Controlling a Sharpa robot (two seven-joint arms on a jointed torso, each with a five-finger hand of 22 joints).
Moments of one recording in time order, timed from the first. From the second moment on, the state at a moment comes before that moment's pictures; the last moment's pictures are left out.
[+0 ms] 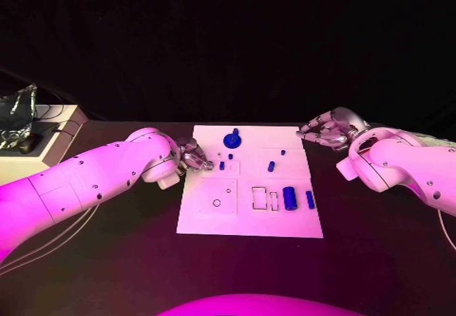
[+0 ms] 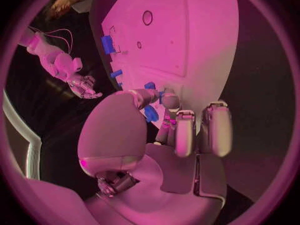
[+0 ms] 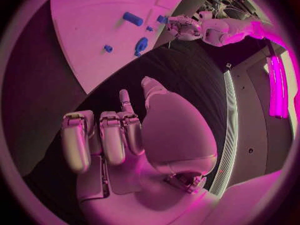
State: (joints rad) left arm 1.08 -0.73 0.19 1.34 -1.02 0.05 -0.51; left_hand 1.23 -0.19 0.72 0.28 0.26 0.84 0.08 0.64 0.83 1.20 0.00 1.08 0.77 1.46 -0.06 1.55 1.31 0.06 1.43 0.05 1.44 1.31; right arm 1.30 -0.85 -0.09 1.46 -0.87 -0.48 -0.16; right_hand 1.33 -0.13 0.12 0.29 0.34 0.92 0.16 0.19 0.32 1.47 0.08 1.56 1.31 1.47 0.01 1.56 1.31 0.02 1.47 0.11 1.53 1.31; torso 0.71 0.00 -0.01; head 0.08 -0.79
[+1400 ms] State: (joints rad) left arm 1.20 -0.67 0.20 1.15 -0.92 0.38 -0.48; left_hand 0.95 -0.07 0.93 0.16 0.24 0.82 0.09 0.64 0.88 1.16 0.01 1.14 0.82 1.46 -0.05 1.54 1.31 0.06 1.39 0.05 1.41 1.31; right arm 1.29 -0.85 -0.09 1.46 -0.87 -0.47 -0.16; right_hand 1.33 -0.13 0.12 0.28 0.34 0.92 0.16 0.19 0.32 1.47 0.08 1.56 1.31 1.47 0.01 1.56 1.31 0.02 1.47 0.11 1.53 1.31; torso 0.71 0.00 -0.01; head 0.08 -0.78
